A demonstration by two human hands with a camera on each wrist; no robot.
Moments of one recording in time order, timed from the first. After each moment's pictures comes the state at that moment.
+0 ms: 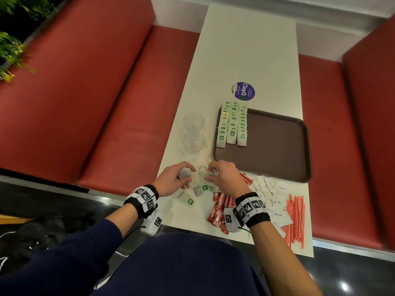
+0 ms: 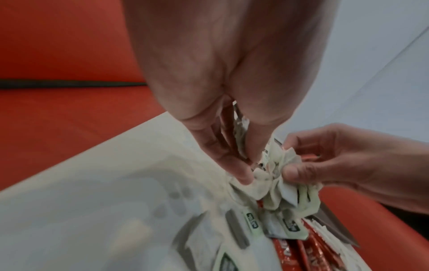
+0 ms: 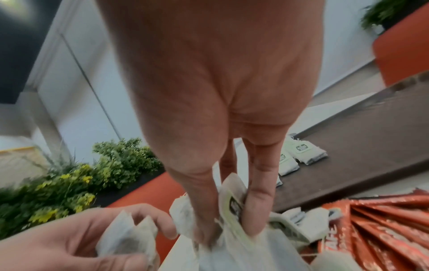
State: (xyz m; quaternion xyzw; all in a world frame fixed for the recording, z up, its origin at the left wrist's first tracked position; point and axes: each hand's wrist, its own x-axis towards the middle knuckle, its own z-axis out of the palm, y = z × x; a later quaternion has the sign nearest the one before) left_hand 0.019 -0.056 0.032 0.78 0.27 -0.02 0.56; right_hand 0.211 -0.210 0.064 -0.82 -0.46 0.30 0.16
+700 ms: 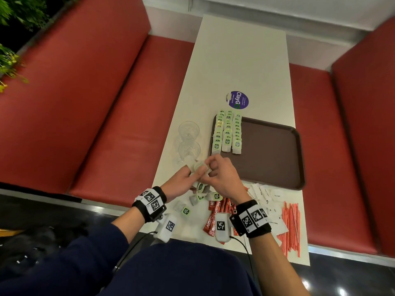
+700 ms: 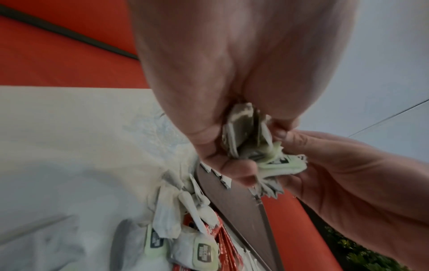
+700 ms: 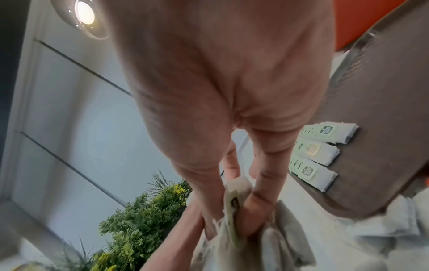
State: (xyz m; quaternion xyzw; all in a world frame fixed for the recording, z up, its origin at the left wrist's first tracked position) left_hand 0.069 -0.079 0.071 0.64 0.24 0.00 0.73; right_hand 0.210 -0.199 0.100 -0.80 -0.36 0.35 0.34
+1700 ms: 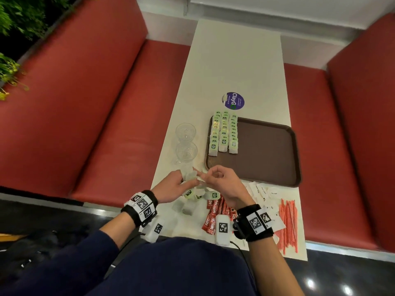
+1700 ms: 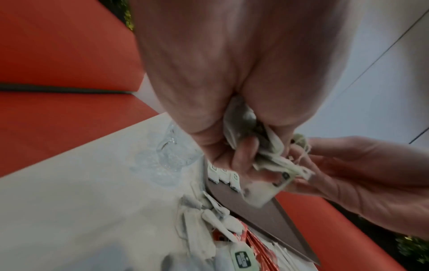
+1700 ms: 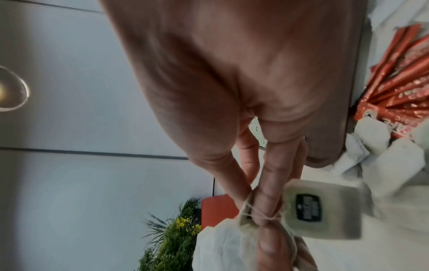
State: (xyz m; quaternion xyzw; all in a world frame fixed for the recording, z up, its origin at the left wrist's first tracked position) left_hand 0.046 -0.070 0.079 0.81 0.19 -0.02 0.55; right_hand 0.206 -0.224 0.099 -0.67 -0.14 0.50 0.54
